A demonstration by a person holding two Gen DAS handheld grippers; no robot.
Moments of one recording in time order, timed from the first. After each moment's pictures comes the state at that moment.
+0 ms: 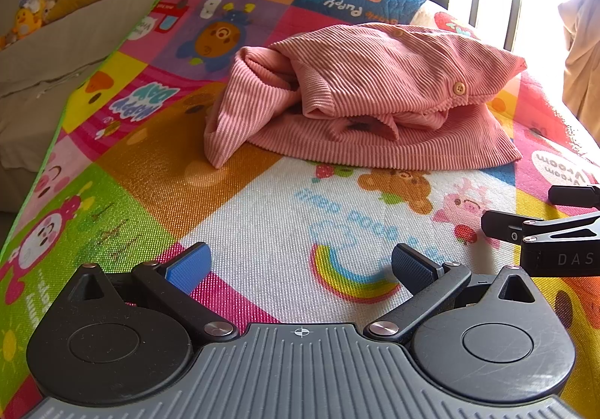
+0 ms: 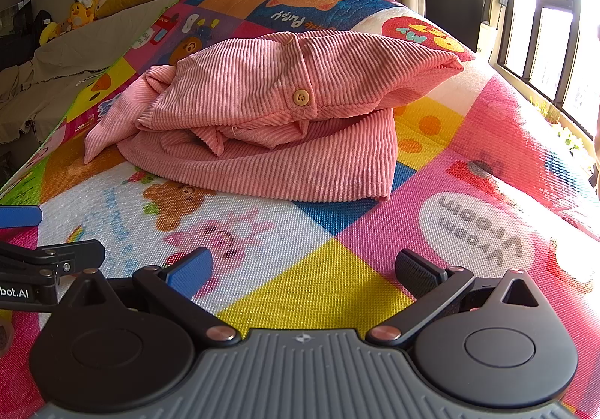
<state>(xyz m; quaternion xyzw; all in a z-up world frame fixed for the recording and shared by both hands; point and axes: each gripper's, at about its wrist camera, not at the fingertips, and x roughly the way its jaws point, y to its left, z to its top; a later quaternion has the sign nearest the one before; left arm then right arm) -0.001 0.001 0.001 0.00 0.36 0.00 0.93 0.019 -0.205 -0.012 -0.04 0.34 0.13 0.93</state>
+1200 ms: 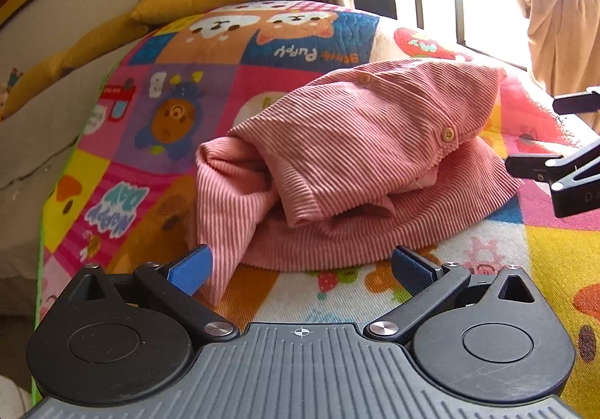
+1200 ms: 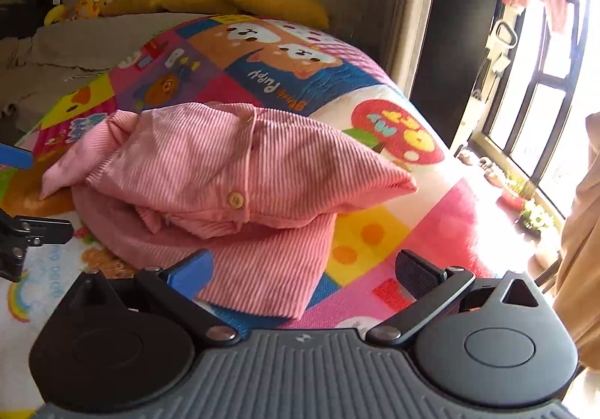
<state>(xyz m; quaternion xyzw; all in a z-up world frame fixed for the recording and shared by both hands) 0.065 -0.015 0.037 0.12 0.32 -0.07 0.94 0.066 -0.215 0.030 -0.17 0.24 0.09 0.95</state>
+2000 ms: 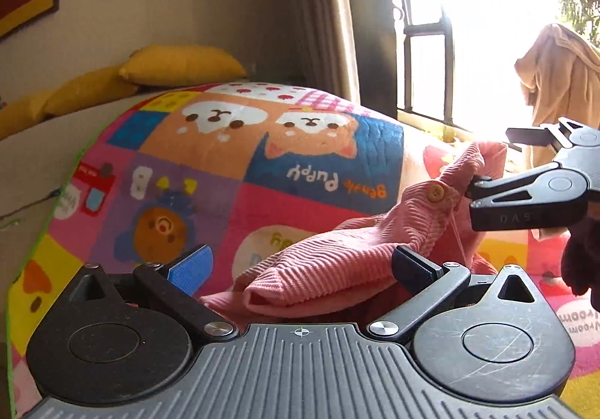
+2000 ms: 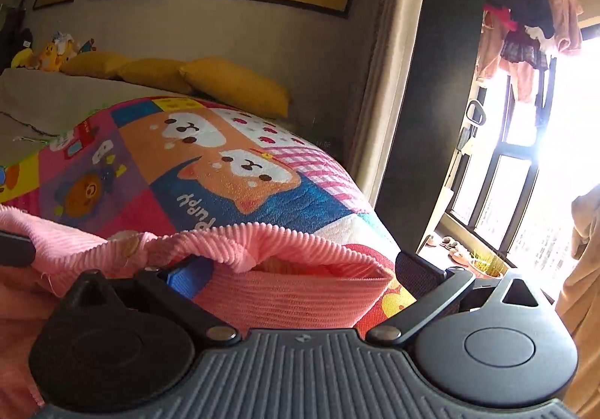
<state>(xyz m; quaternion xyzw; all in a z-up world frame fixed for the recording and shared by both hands) 0.161 0.001 0.087 0.07 0.20 -0.10 0.97 0.190 -0.194 0.077 -0.14 0.11 0.06 0.98</state>
